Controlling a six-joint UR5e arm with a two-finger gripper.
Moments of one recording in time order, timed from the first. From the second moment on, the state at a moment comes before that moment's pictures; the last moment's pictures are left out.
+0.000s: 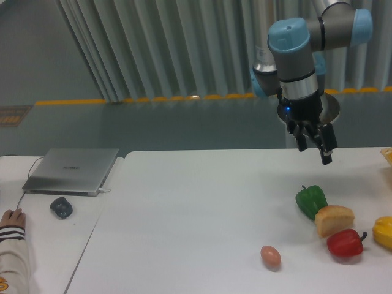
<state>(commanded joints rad) 2.28 -1.60 -1.68 -1.16 1.71 1.14</state>
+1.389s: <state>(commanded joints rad) 2.27 -1.61 -1.72 -1.16 1.71 1.11</state>
